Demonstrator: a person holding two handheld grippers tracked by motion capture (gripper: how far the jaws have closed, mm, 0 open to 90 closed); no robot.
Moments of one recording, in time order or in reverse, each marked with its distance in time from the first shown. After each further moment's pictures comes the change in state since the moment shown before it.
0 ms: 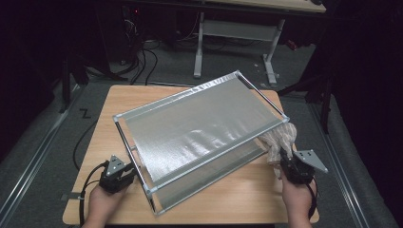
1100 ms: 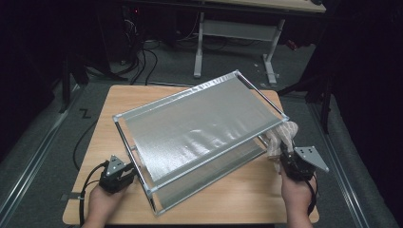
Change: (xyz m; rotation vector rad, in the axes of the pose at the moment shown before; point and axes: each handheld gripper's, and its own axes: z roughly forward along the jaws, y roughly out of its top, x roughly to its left) left arm 0.000 0.000 0.000 -0.003 -0.001 0.000; right arm 0.008 0.018 -0.009 -0.086 -0.008 -0.019
